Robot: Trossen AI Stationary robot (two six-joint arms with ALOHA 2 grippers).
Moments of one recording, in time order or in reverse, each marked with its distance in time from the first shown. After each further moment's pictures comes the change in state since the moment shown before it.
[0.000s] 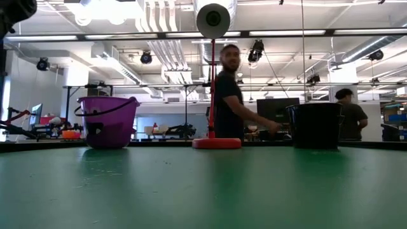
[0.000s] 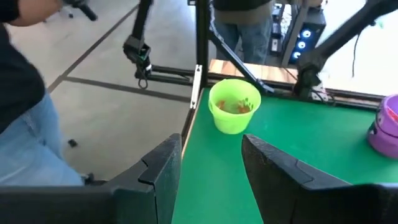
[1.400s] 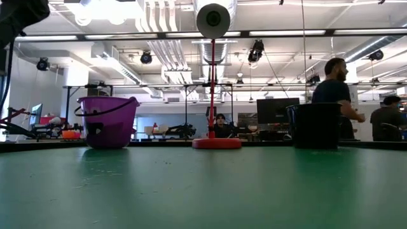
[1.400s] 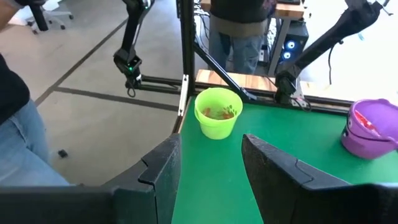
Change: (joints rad) left arm -0.227 -0.055 -0.461 2.058 0.401 1.572; right arm 0.019 -0.094 -0.006 -0.044 0.058 -0.015
